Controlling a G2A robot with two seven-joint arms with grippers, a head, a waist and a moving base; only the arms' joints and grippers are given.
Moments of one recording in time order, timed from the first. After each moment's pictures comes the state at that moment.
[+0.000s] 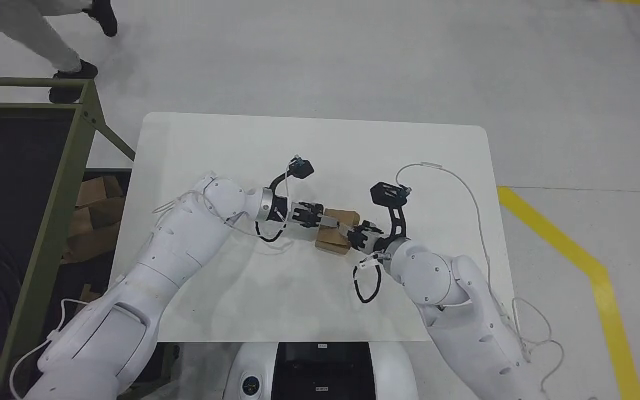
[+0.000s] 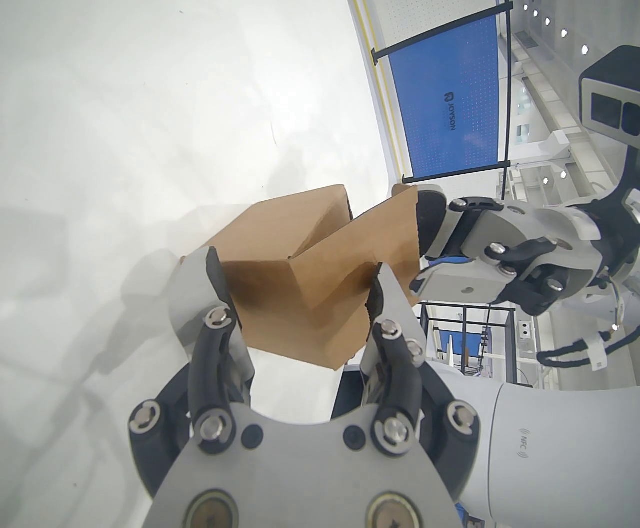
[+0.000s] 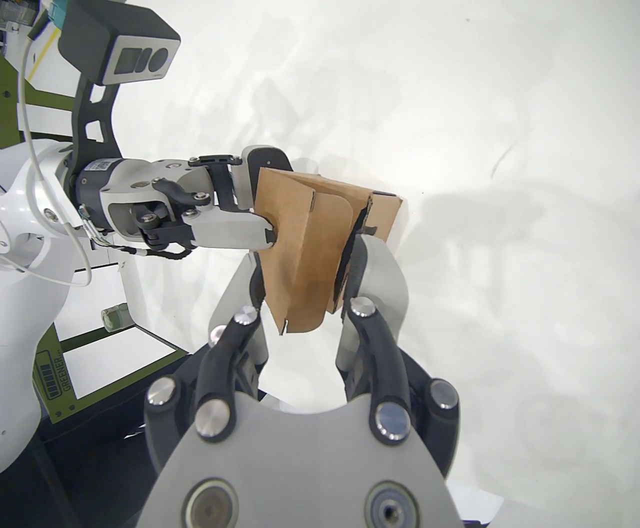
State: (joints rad) left arm 0.81 -1.14 -0.85 -1.10 0.01 -0.47 -1.08; right arm -1.35 -1.31 1.06 -1.94 -0.75 0.52 0.87
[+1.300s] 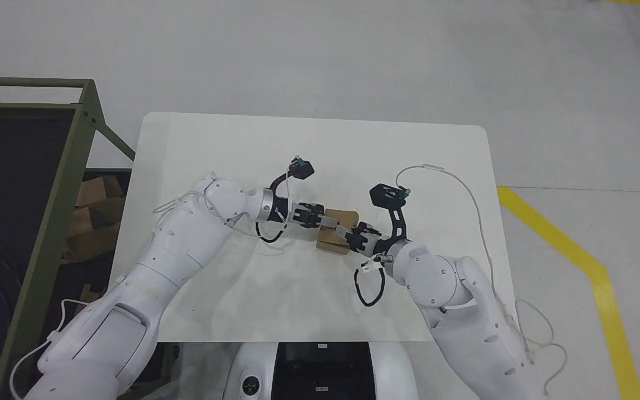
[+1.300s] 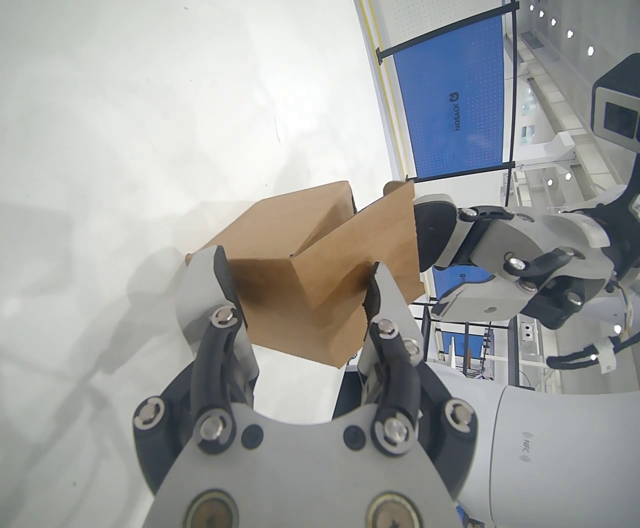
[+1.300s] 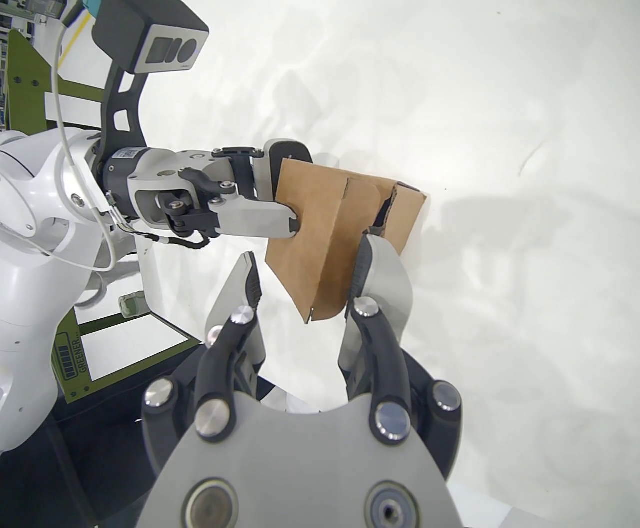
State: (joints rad) left arm 0.82 -1.14 -0.85 -1.11 0.02 -0.46 -1.08; right arm -1.36 -1.30 1.07 -1.94 -0.68 0.46 0.85
